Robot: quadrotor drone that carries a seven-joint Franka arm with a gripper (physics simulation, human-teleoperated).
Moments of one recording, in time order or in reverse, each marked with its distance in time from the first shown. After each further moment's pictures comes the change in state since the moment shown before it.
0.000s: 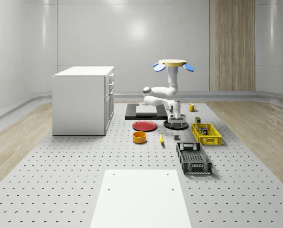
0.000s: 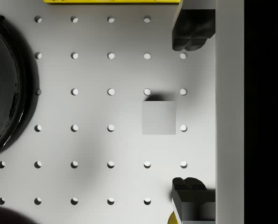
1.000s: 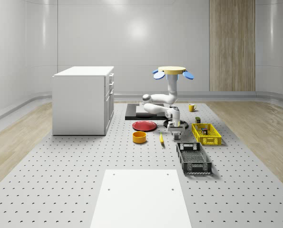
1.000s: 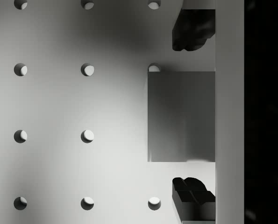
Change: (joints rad) arm 0.000 0.002 -0.004 0.001 -0.004 0.000 -0.001
